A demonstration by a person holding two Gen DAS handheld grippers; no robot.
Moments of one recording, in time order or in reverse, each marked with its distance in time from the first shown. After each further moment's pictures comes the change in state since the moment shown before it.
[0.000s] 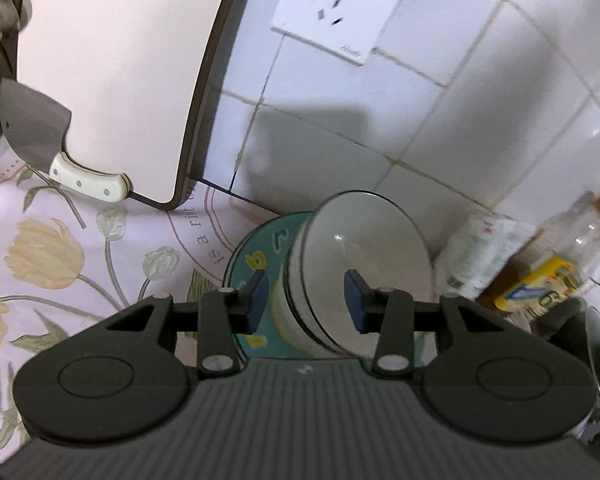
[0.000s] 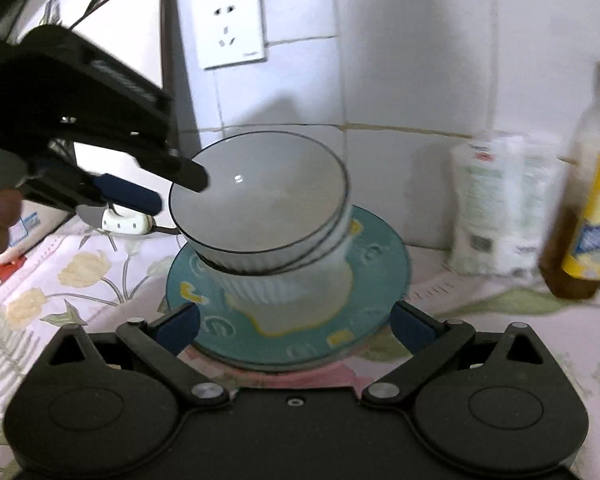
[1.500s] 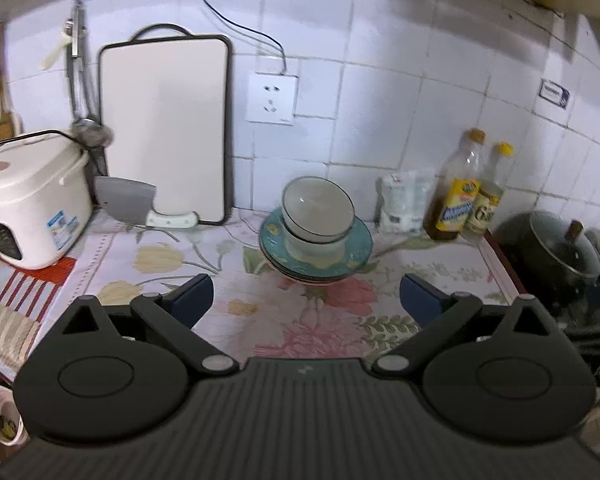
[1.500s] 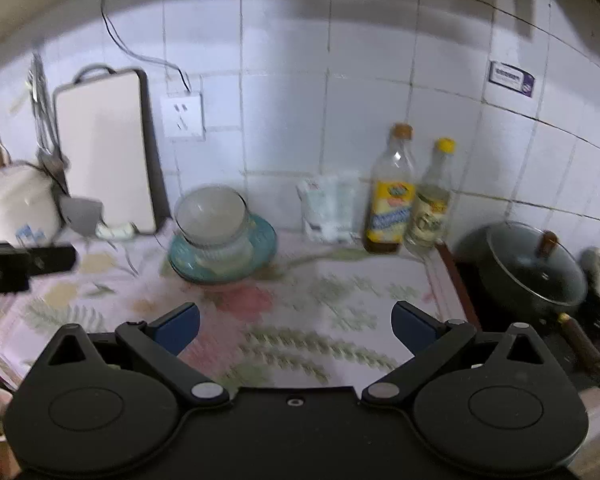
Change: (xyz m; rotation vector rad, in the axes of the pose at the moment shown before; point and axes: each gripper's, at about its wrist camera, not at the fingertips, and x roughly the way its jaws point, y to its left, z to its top) left arm -0.268 -0.045 -0.118 0.285 -0.175 0.070; right arm -0.279 0.042 0.003 0.052 0.065 -0.317
